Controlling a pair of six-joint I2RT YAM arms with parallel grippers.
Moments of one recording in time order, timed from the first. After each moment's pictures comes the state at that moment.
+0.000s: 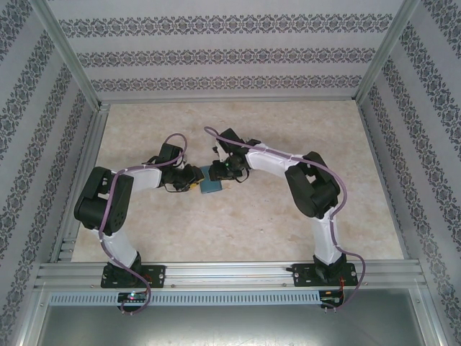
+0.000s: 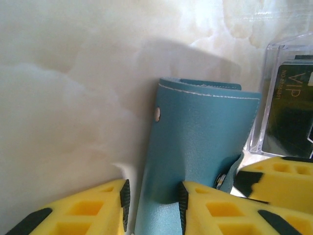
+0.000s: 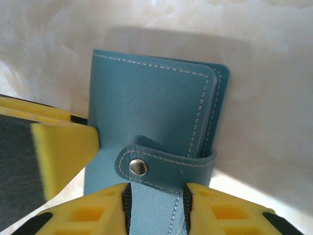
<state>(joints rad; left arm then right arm) -0.26 1.76 0.87 -0.11 0.48 -0.85 0.66 2.10 1.51 -0.55 -0.36 0.46</state>
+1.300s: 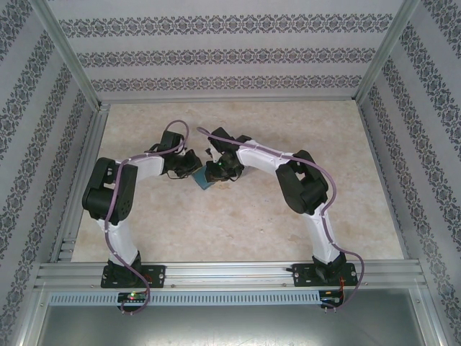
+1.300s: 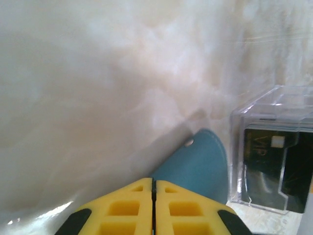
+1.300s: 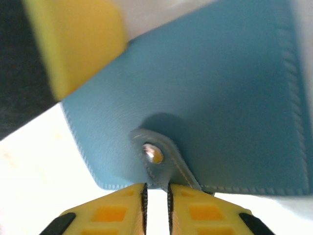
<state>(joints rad) -0.23 1.88 1.07 -0.13 0.45 -0.79 0.69 2.20 1.67 -0.68 -0.41 0.47</state>
